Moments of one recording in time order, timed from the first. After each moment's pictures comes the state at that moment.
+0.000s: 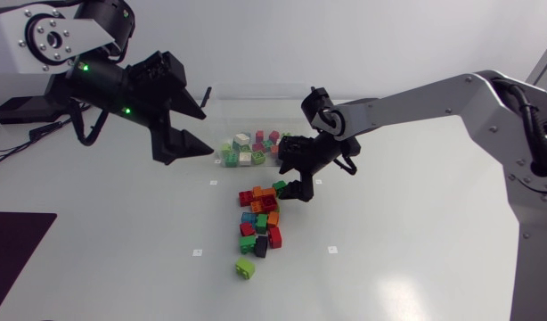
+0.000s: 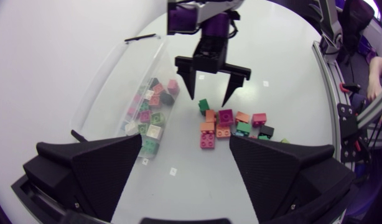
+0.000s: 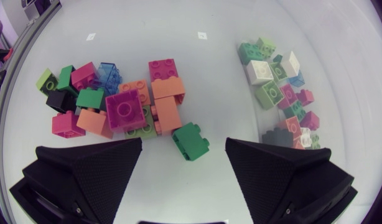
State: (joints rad) left arm -0.25 1.58 1.36 -0.74 0.46 0.99; right arm 0.41 2.19 1.52 -0.52 -0.43 -1.05
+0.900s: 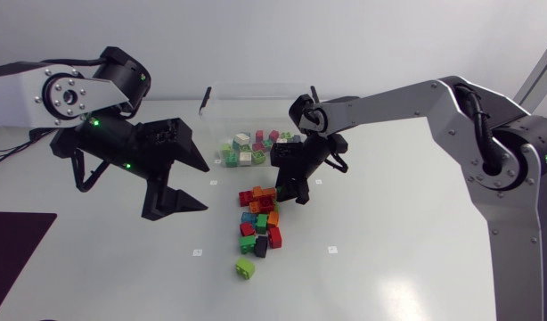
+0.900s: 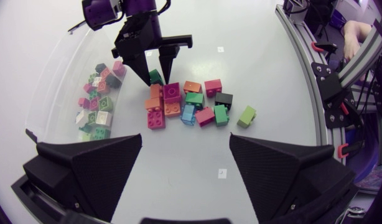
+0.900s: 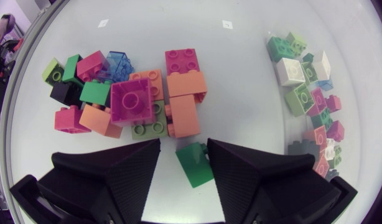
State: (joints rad) left arm -0.30 1.53 1.13 -0.78 0.47 1.15; right arm 0.43 2.30 1.68 -0.72 -0.42 -1.13
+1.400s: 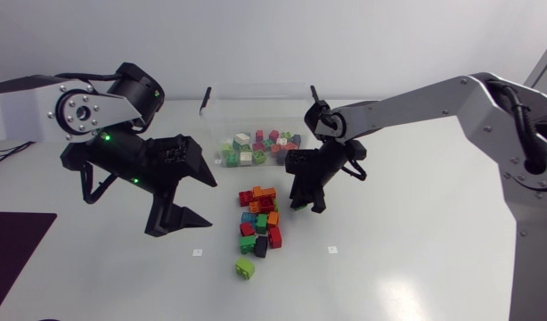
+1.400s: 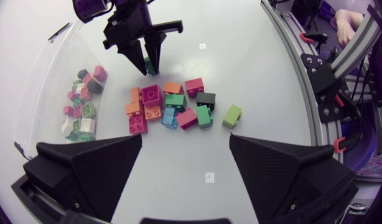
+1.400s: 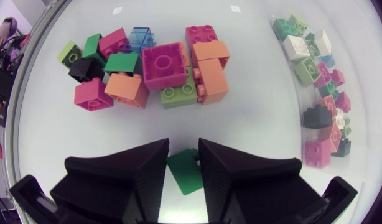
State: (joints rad) left arm -0.35 1.53 1.09 -0.78 0.47 1.18; right arm 0.40 2.19 1.50 -0.70 -0.41 -1.13
